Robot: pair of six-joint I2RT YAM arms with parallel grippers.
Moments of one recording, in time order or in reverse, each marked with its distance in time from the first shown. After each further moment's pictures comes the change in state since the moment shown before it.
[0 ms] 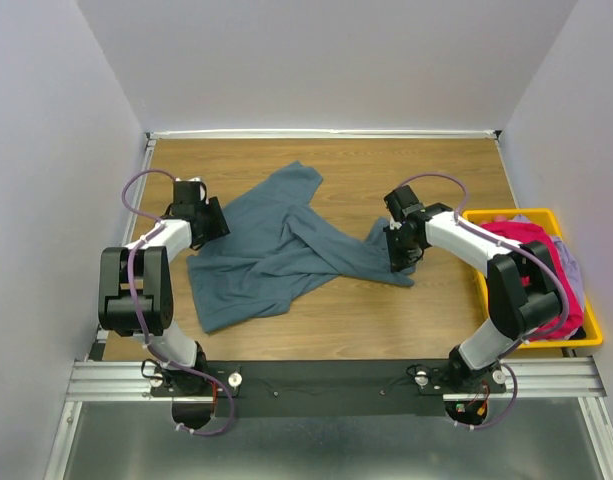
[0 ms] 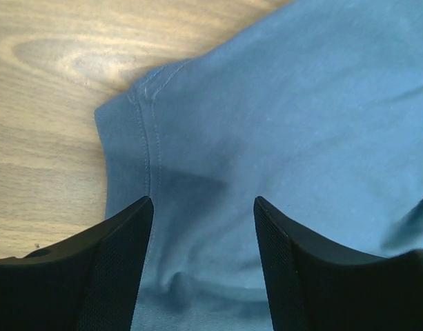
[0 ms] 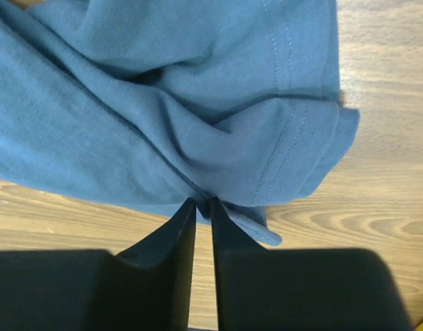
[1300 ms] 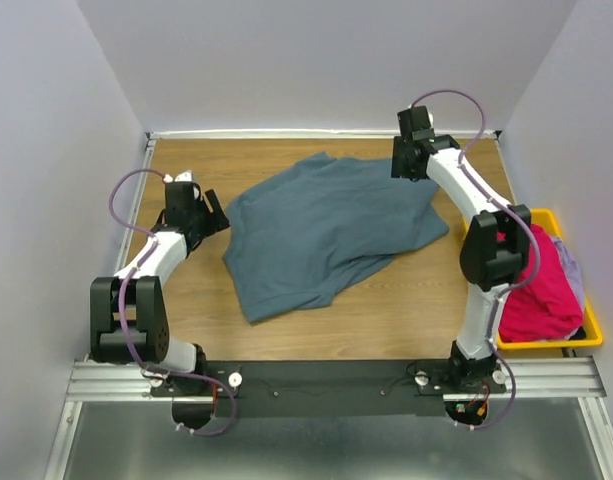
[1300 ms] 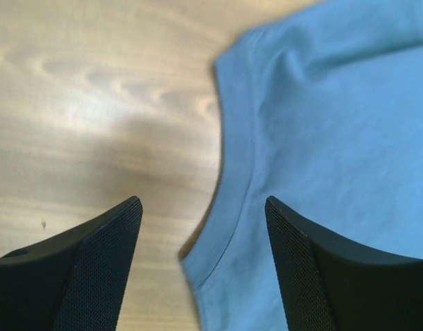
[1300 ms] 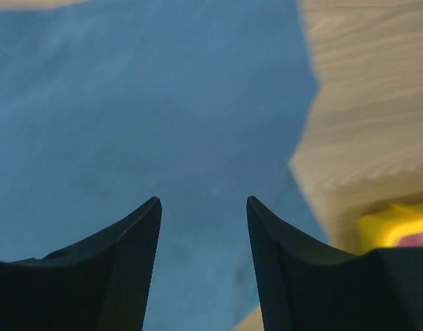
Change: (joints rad) left arm -0.001 -0.181 -0.094 0.065 -0.002 -0.055; right arm -0.155 0.405 0.815 -0.019 0.311 -0.061
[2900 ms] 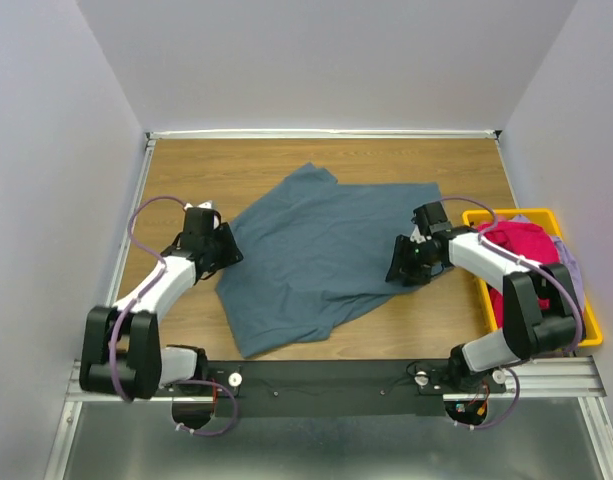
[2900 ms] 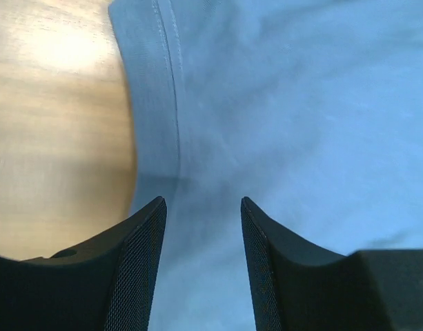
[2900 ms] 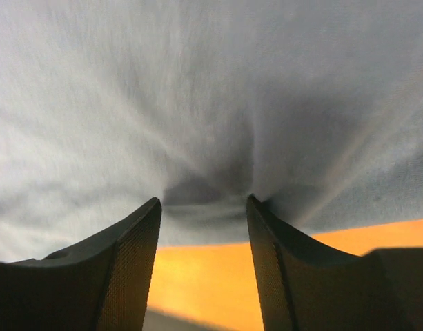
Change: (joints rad) left arm -0.150 -0.128 -0.170 -0.117 0.011 -0.096; right arm 0.004 -0.526 -1.054 0.214 -0.557 0.222
